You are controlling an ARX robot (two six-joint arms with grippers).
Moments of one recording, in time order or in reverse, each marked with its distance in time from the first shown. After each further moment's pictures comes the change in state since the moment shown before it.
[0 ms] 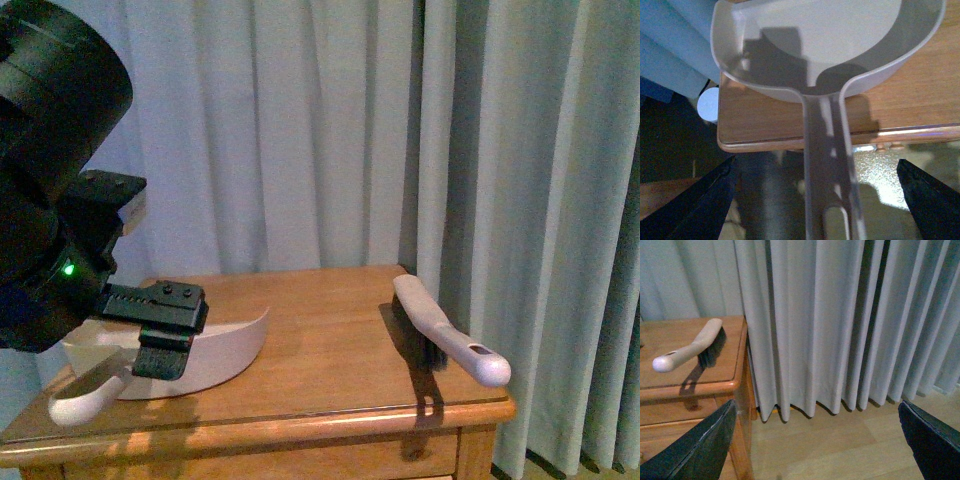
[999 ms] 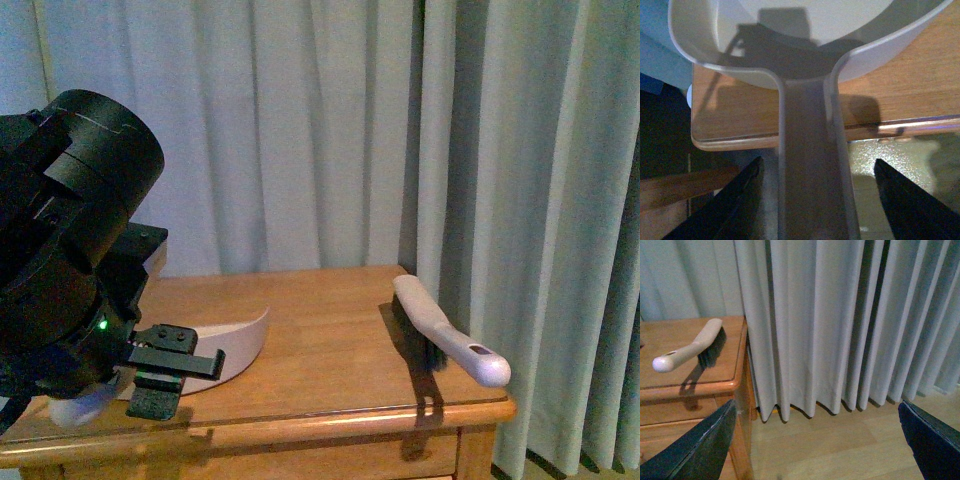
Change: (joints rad) left arm -0.001 0.095 -0.014 0.054 0.011 0.000; right arm 0.000 0.000 0.000 0.000 0.000 0.000
